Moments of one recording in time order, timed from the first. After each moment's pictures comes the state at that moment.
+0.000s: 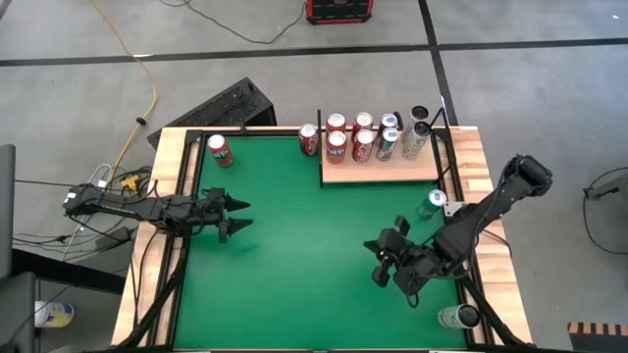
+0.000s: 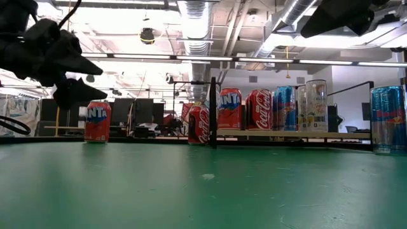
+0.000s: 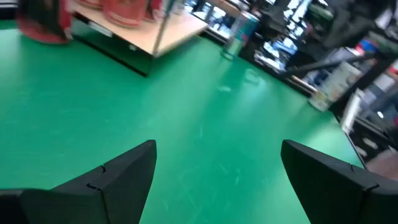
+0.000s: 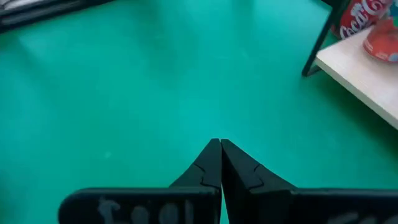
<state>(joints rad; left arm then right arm) -0.14 0.22 0.01 0.06 -0.32 -0.52 0.66 1.39 1.01 -0.59 0.80 0.92</state>
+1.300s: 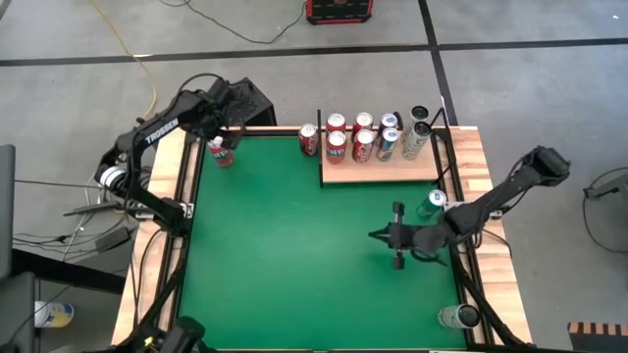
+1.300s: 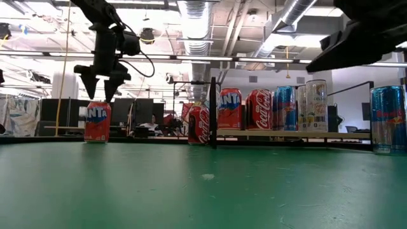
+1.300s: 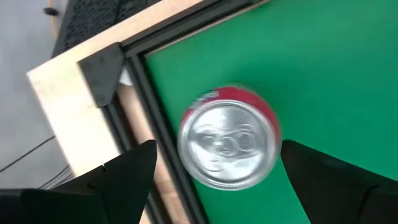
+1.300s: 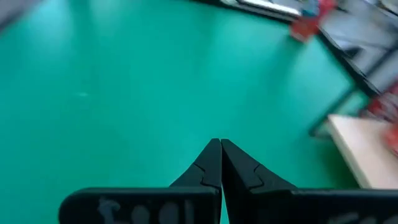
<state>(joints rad) 1.02 1.49 1.25 -1.08 -0.25 -0.16 0.50 1.03 0.43 0.08 0.59 0.07</state>
